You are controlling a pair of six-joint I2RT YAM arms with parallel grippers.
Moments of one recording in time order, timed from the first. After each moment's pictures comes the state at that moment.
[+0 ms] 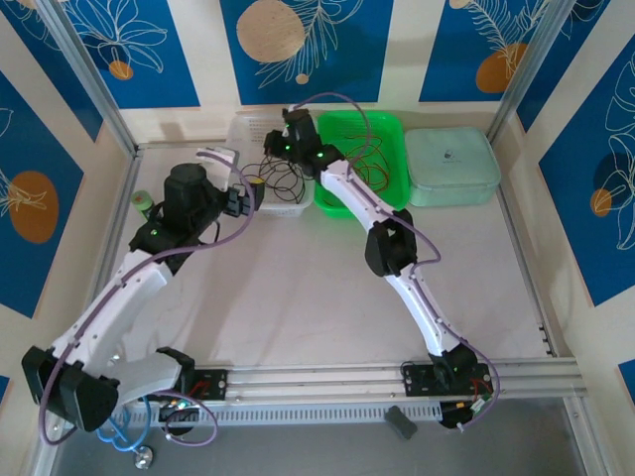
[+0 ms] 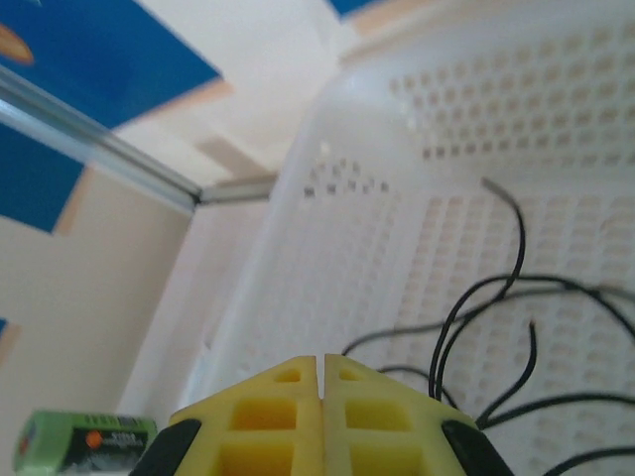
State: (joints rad) left arm -0.42 1.10 1.11 -0.32 -0.09 0.01; right arm 0.61 2.68 2.67 -0.45 -0.12 0.67
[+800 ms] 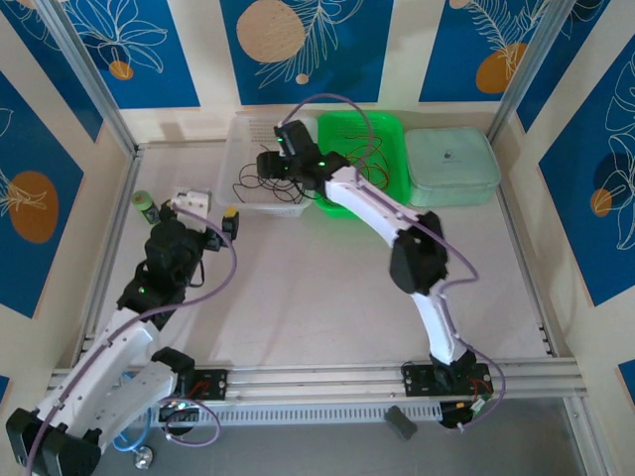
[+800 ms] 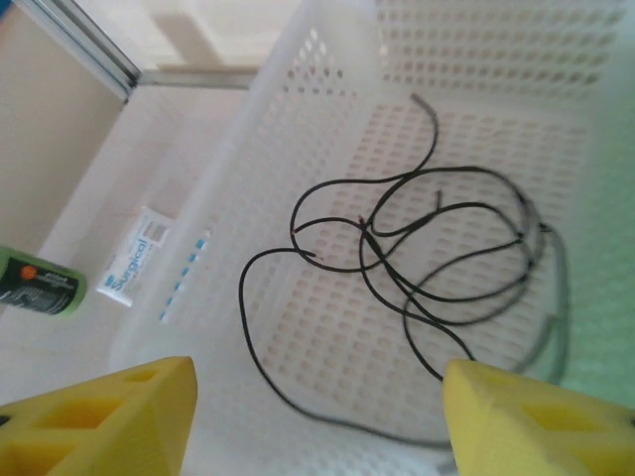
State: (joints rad) left arm -0.42 0.77 0.67 -0.10 -0.31 0.07; right arm 0.70 2.13 2.03 -0.50 0.08 0.44
